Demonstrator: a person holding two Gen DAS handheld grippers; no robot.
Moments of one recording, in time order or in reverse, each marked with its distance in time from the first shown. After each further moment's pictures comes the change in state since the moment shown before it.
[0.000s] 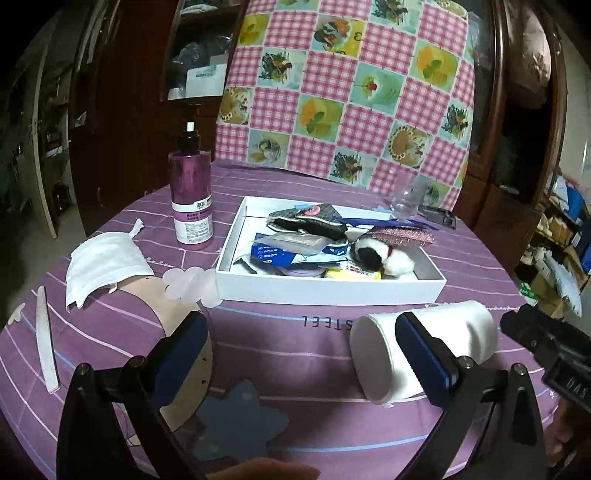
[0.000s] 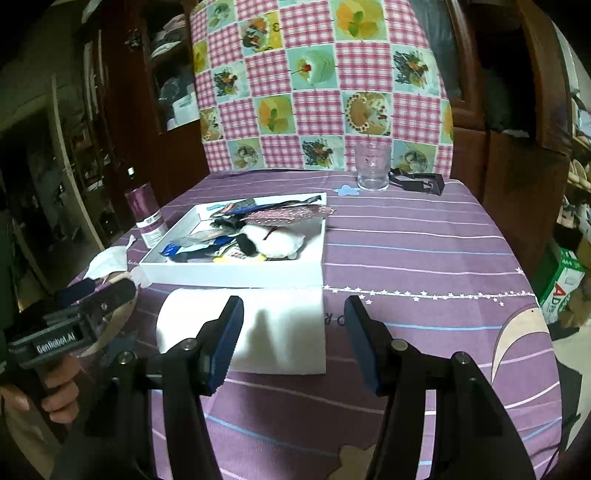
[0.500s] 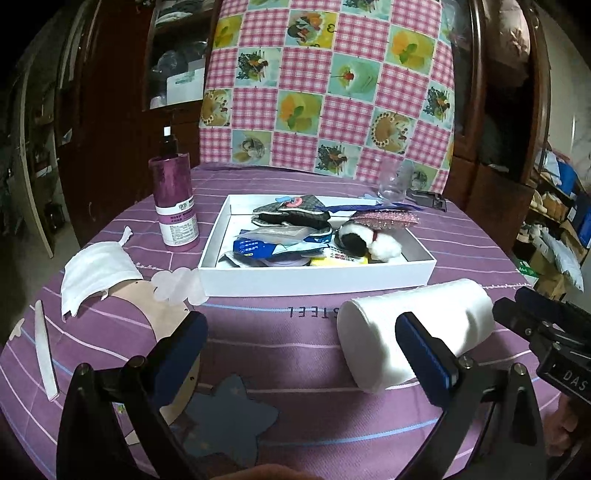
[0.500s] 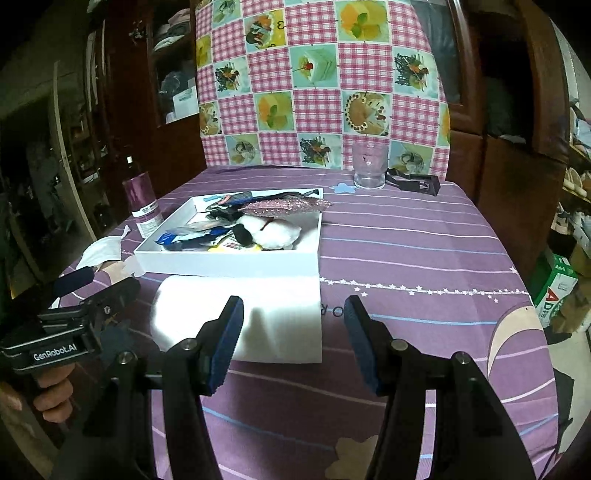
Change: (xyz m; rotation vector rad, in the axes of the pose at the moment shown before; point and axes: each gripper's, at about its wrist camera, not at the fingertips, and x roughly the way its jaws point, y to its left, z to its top) left arm 0.002 -0.018 -0.007 0.087 0.012 -0.006; right arm -0.002 -0.002 -0.010 -0.011 0.001 -0.029
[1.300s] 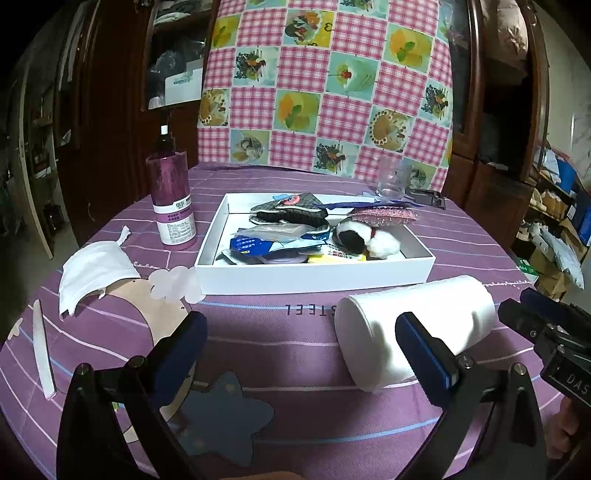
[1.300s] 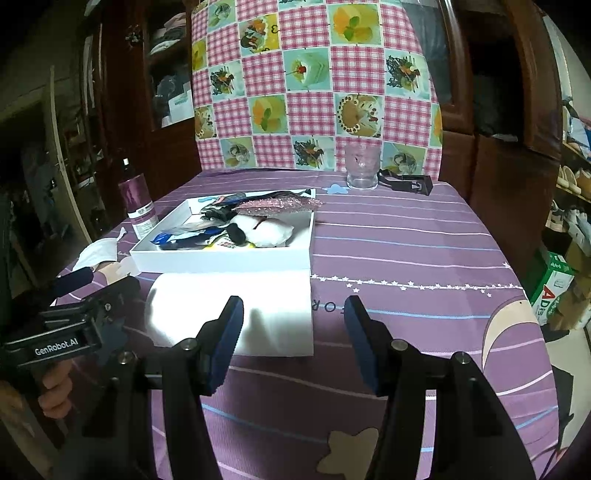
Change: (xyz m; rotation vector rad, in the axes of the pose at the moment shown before) left arm 0.003 -0.003 -0.002 0.012 0.002 0.000; right arm -0.005 -0.003 -0.007 0.003 -0.016 -0.018
